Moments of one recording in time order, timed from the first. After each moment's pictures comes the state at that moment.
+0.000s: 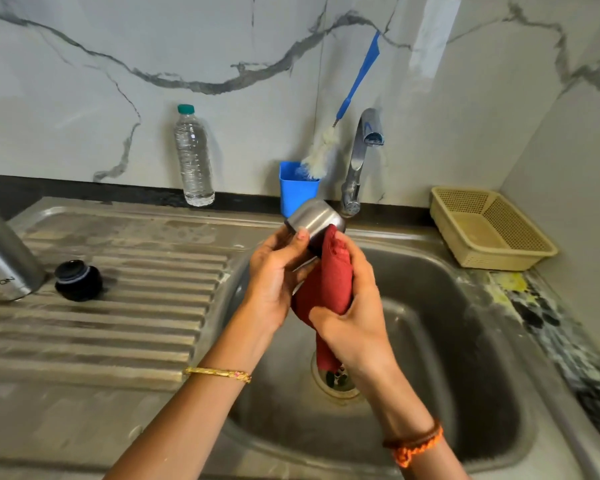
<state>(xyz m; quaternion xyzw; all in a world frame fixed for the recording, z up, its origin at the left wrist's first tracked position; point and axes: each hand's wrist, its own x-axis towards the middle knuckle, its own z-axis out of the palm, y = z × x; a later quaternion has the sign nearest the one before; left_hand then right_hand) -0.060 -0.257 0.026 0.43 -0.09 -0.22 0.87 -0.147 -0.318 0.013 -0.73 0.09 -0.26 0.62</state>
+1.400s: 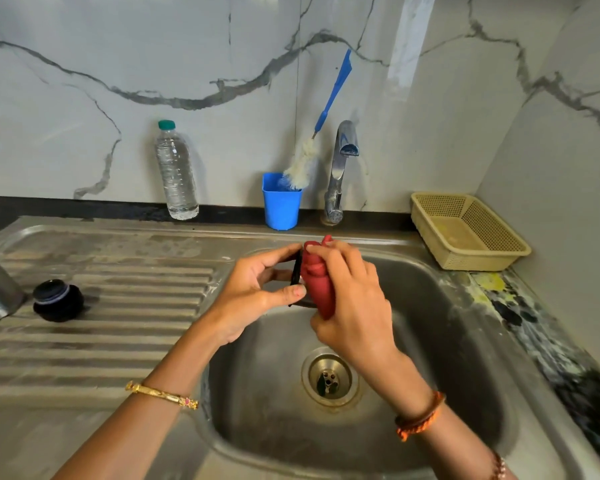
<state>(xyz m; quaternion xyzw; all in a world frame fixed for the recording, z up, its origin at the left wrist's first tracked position) -0.049 -0.228 0.018 0.63 -0.33 -0.21 0.68 -0.145 -0.348 0.022 -0.93 0.10 -0.29 0.19</state>
